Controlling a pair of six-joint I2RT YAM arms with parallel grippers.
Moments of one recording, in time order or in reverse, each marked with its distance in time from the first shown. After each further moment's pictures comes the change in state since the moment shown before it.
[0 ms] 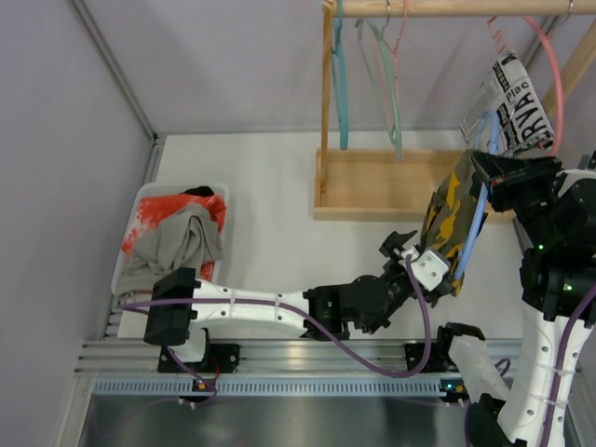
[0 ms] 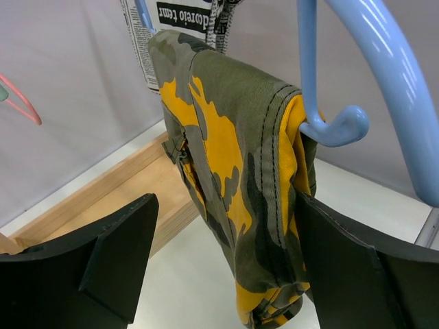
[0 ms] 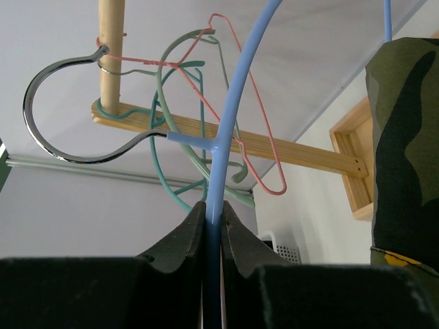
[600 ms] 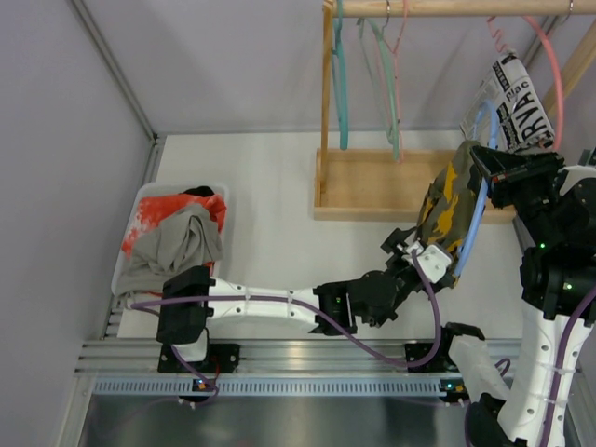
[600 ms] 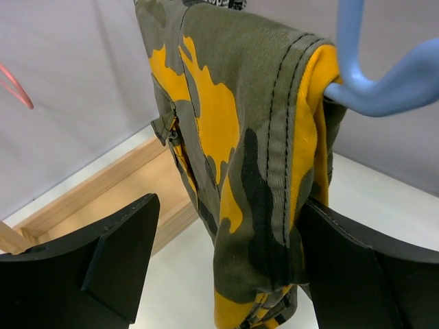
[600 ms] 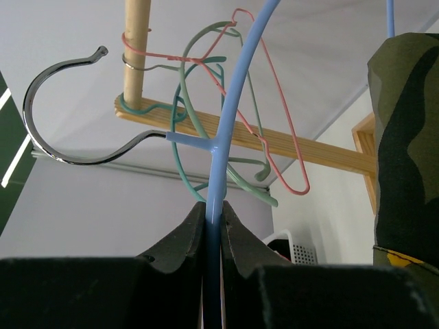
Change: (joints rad) left arm 0.035 0.052 -0.001 0.039 -0.008 -0.001; right arm 0.000 0.003 0.000 0.055 -0.035 0.043
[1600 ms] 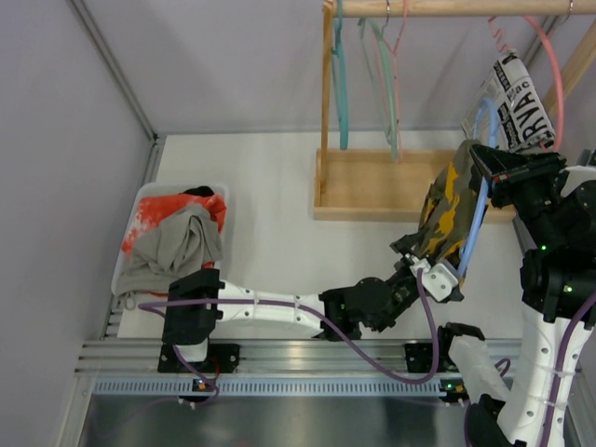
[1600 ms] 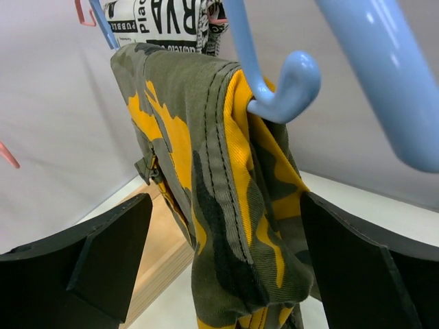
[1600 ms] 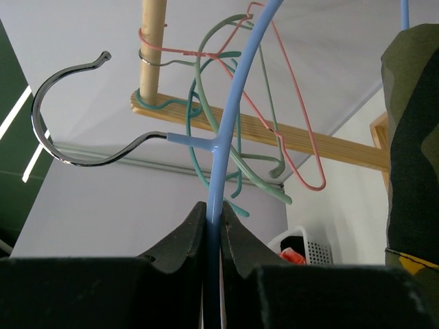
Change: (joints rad) left arm -0.009 0.045 -0.018 0.200 0.108 0.163; right arm 0.000 -0.008 -0.002 0.025 -0.023 0.046
